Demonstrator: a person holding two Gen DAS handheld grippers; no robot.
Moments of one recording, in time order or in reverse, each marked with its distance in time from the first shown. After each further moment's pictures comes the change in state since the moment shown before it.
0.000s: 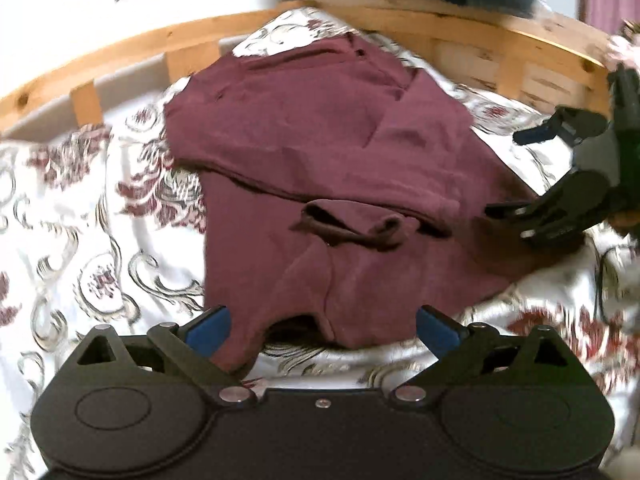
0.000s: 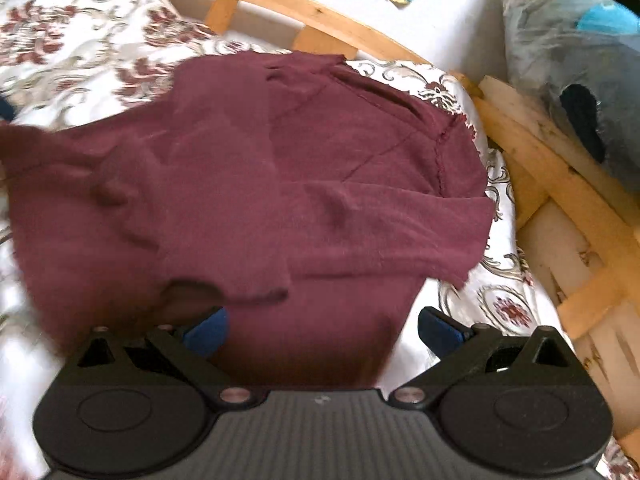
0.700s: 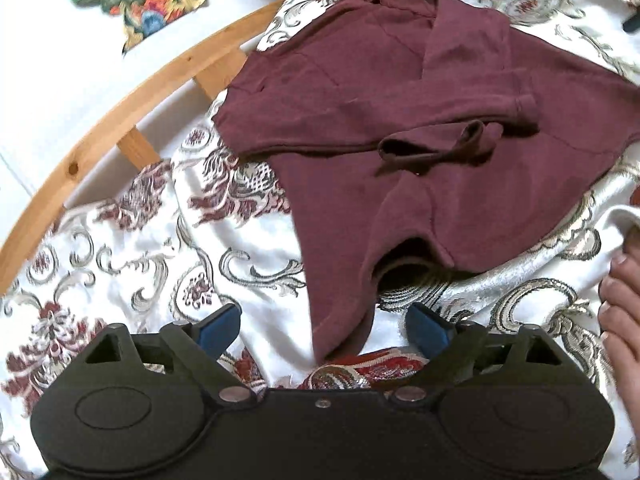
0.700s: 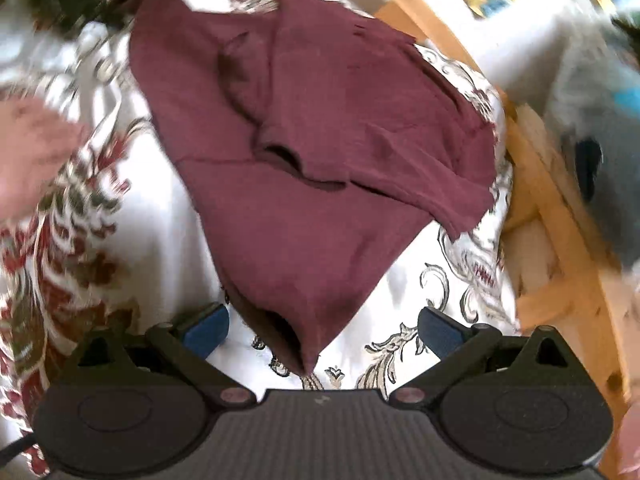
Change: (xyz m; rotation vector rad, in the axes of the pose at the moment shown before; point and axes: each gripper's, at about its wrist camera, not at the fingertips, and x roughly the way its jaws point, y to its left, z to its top) left arm 0.025 -0.004 -0.023 0.300 0.067 0.342; right arm -0.042 0.058 -0.038 -0.379 0.152 -0.114
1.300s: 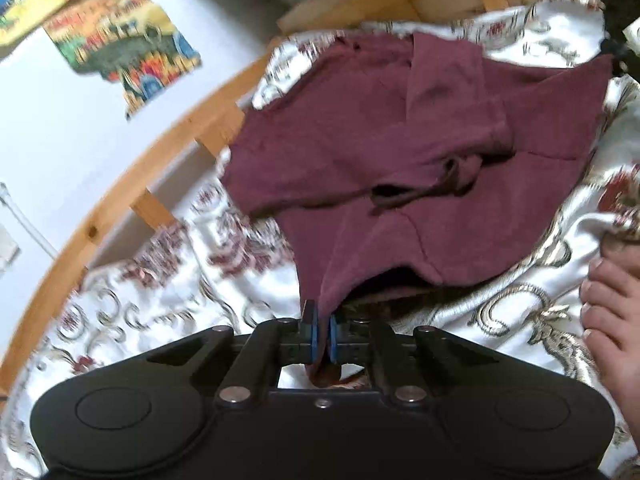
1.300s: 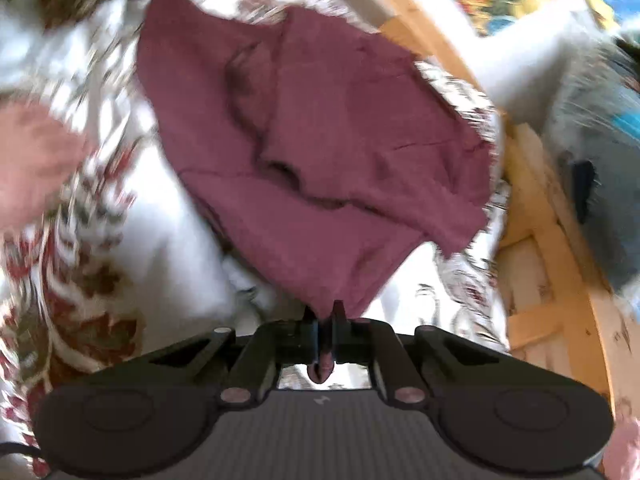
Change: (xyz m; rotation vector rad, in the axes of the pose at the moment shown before) left arm -0.041 -0.003 0.009 0.090 -0.129 0.045; right arm -0.018 -0.021 0.009 0.076 -0.047 -0.013
